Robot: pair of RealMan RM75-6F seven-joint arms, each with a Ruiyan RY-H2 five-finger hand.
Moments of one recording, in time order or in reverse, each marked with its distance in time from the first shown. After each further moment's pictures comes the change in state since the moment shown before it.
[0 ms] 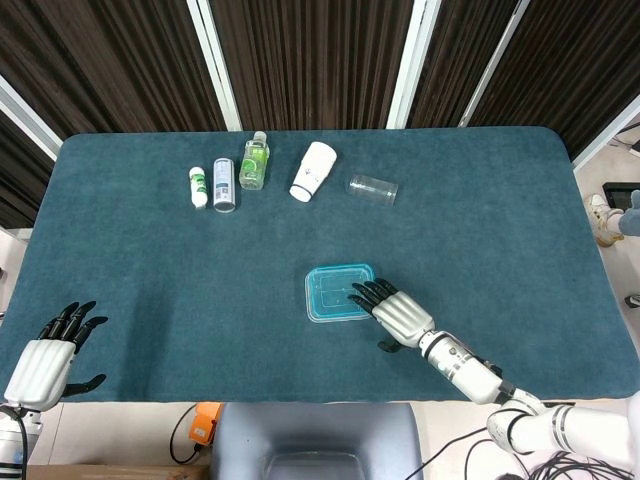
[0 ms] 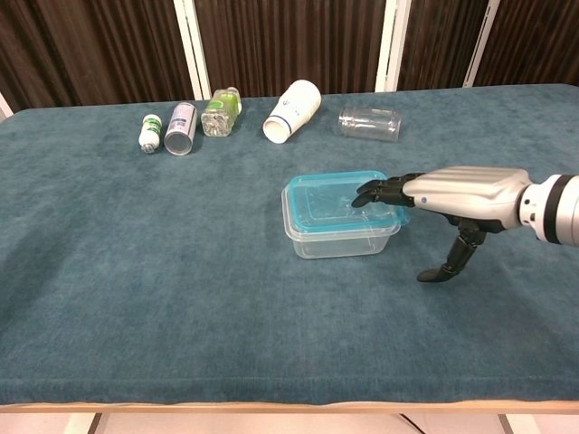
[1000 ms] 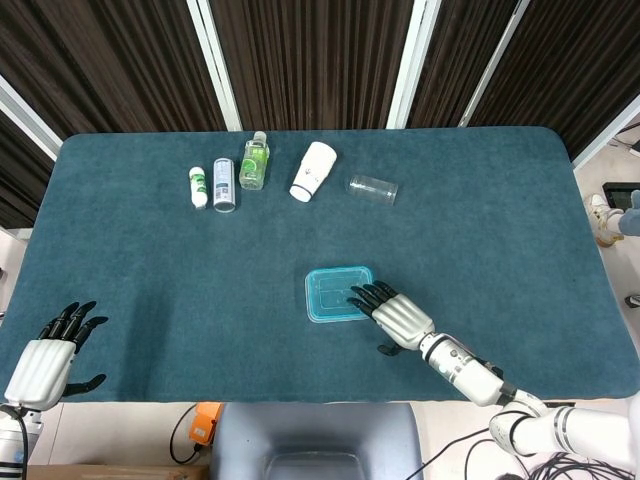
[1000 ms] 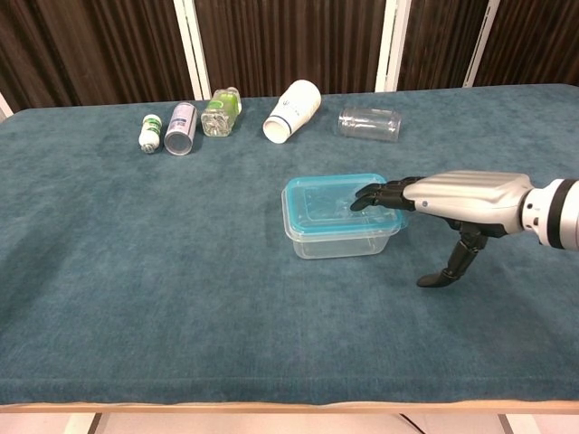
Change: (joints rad) left arm -0.002 0.000 0.000 -0.002 -0.004 -0.006 0.003; right arm -0.005 0.001 -0.008 0.004 -0.039 0.000 0.050
